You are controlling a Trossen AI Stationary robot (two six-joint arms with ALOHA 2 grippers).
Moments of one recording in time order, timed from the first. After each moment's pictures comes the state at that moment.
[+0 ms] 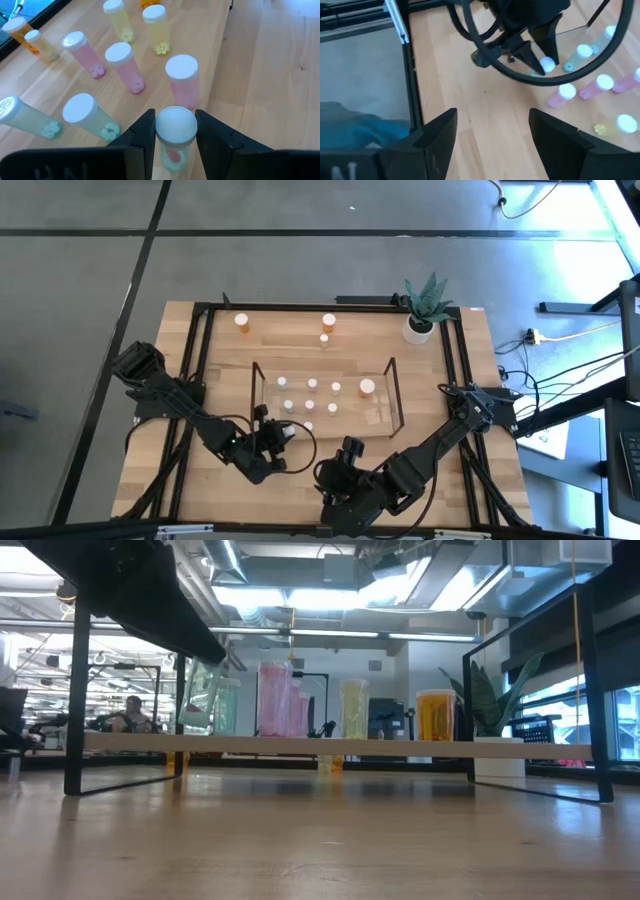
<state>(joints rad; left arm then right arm) -0.64 1.61 0.92 -0.33 -0.87 -0.75 0.67 2.19 2.36 -1.17 0.57 0.81</state>
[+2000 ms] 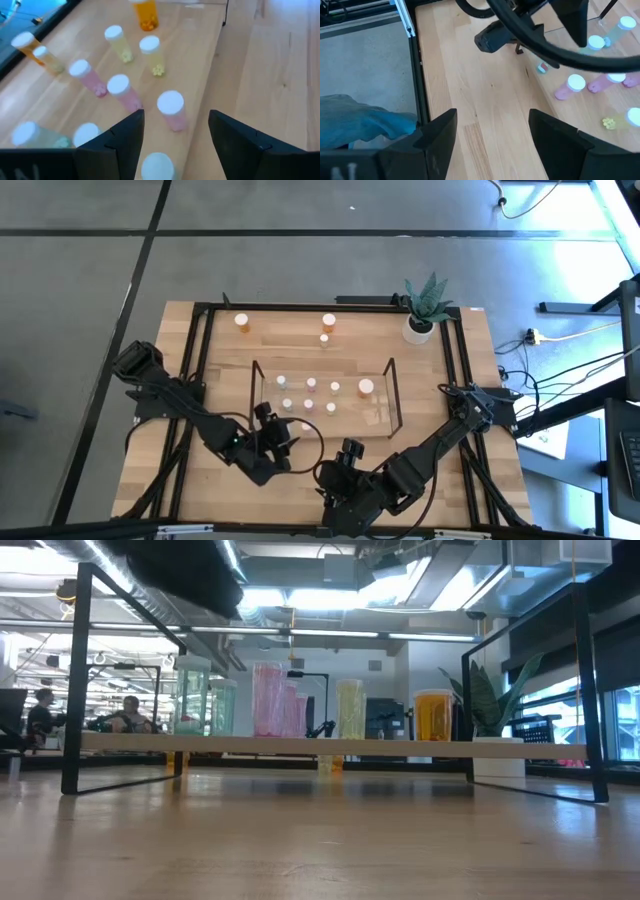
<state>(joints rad) -0.63 1.60 1.11 -0.54 -0.84 -0.75 0.67 2.19 2.36 -1.17 0.52 0.81</state>
